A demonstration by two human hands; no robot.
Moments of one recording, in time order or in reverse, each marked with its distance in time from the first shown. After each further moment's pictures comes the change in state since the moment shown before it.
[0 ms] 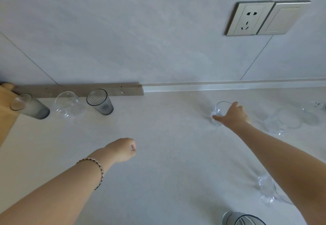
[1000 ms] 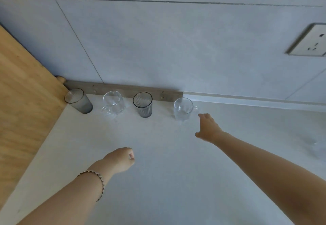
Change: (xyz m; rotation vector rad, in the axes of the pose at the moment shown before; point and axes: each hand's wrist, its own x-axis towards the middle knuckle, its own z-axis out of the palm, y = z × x) left_hand -0.023 -0.137 0.002 -0.150 0.070 -0.134; right_hand -0.080 -0.167 0.086 -0.206 -0.238 -0.534
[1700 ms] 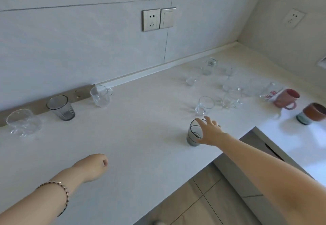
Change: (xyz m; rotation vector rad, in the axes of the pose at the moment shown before) left_hand -0.088 0.030 0.062 0.386 -0.067 0.512; right_hand -0.331 0.131 0.073 -0.032 0.063 0.607
